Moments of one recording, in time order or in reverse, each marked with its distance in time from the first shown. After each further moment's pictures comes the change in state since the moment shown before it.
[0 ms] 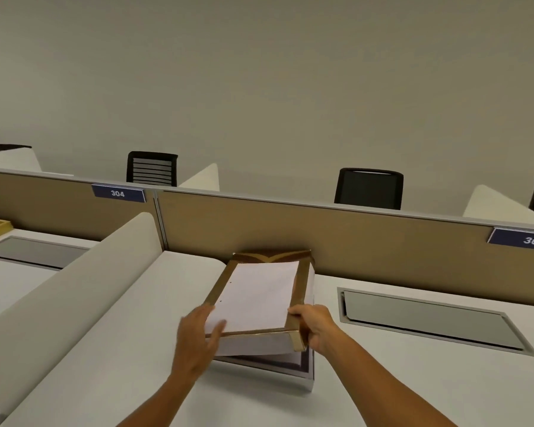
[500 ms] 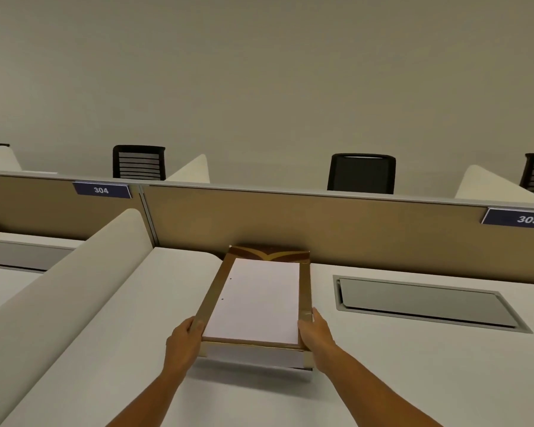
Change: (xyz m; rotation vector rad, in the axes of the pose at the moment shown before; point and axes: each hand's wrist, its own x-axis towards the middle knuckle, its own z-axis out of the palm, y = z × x) left_hand 0.009 -0.031 0.008 -0.116 -0.121 -0.409; right_hand 0.013 0.051 -0.010 -0.405 0.137 -0.126
